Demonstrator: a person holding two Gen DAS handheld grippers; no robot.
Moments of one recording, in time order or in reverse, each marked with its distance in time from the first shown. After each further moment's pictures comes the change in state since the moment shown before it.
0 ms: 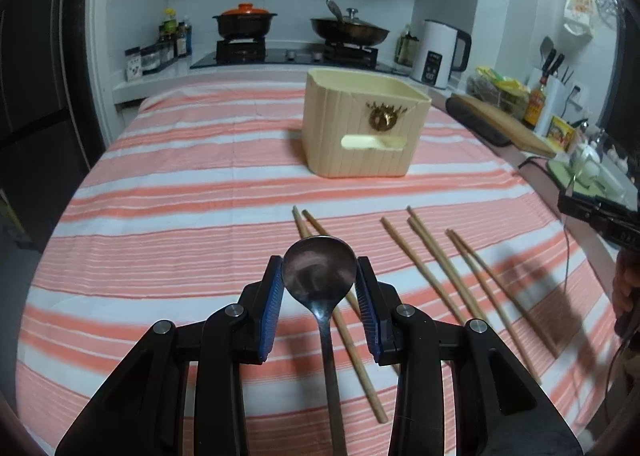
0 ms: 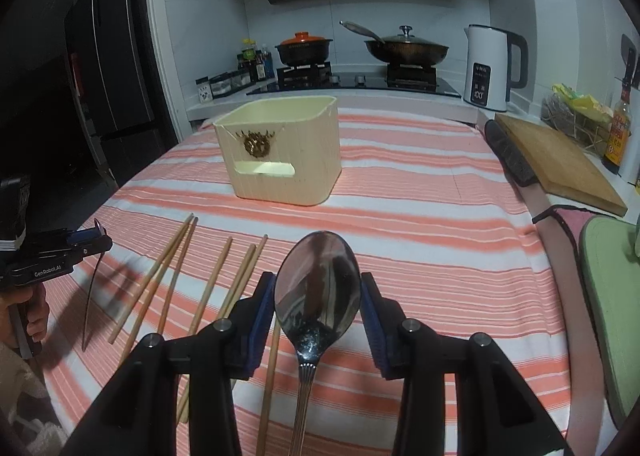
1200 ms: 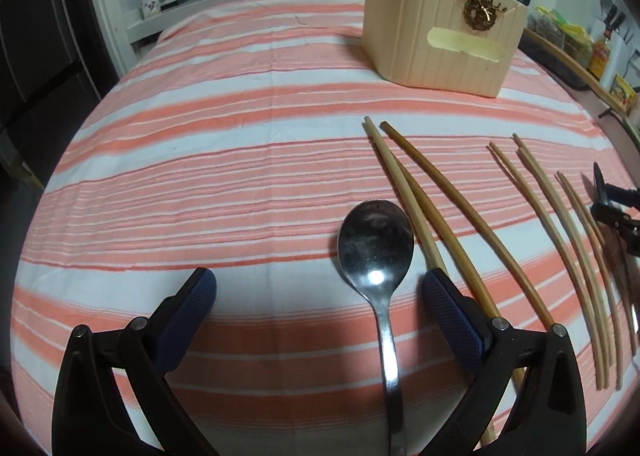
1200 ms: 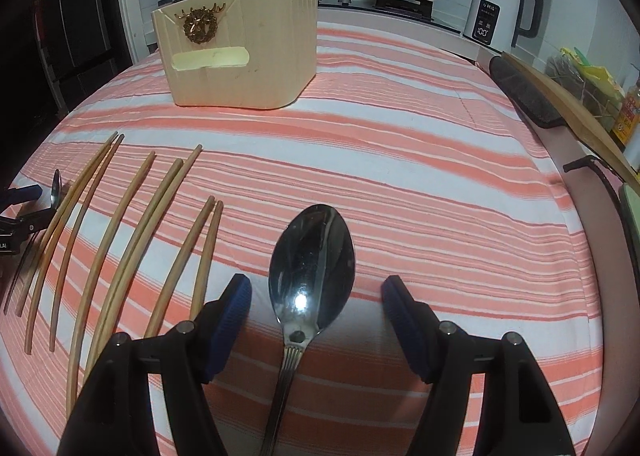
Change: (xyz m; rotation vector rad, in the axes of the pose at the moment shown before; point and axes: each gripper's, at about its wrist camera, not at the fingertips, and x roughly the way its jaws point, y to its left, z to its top) left arm 0.104 0.034 -0.026 -0.011 0.254 0.176; right arm 0.112 -0.011 -0.035 -0.039 0.271 -0.139
